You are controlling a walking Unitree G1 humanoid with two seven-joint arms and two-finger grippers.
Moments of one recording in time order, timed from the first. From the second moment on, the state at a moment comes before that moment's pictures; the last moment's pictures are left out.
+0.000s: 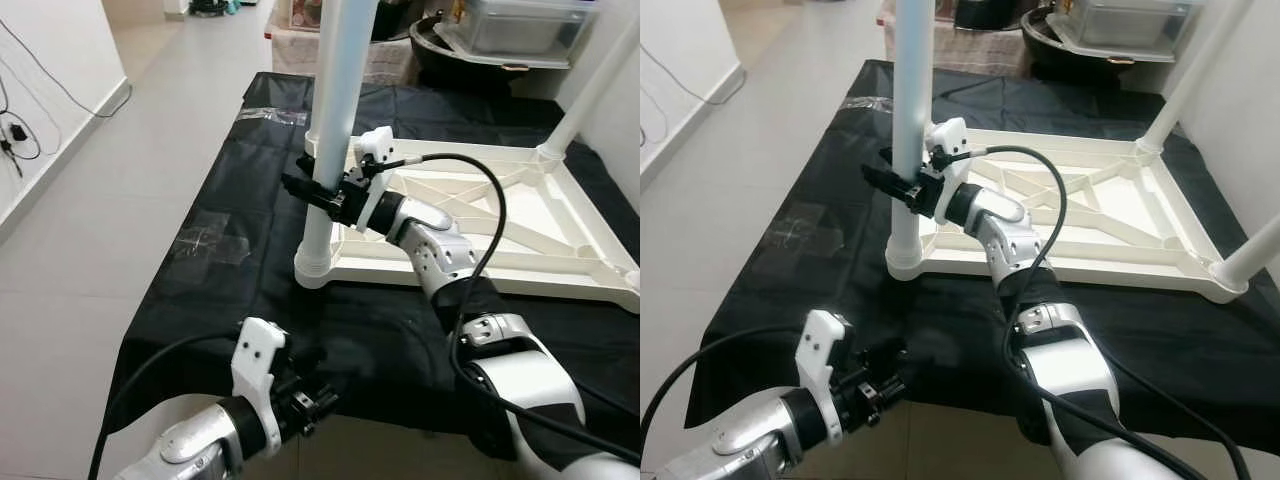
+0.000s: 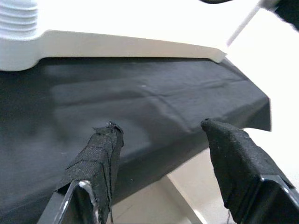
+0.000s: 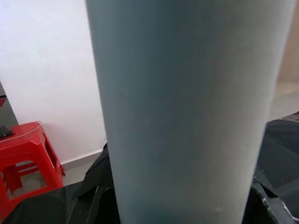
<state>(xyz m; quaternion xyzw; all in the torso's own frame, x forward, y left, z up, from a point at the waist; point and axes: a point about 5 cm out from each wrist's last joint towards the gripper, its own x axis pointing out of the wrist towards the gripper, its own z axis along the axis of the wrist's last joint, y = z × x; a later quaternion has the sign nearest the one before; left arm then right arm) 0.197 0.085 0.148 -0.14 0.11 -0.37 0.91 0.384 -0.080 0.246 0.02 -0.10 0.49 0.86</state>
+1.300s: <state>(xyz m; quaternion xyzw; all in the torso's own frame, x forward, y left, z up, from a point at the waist) 0.207 0.079 0.145 -0.09 0.09 -0.40 0.91 0.339 -0.154 0.223 0.07 -0.06 -0.30 0.95</state>
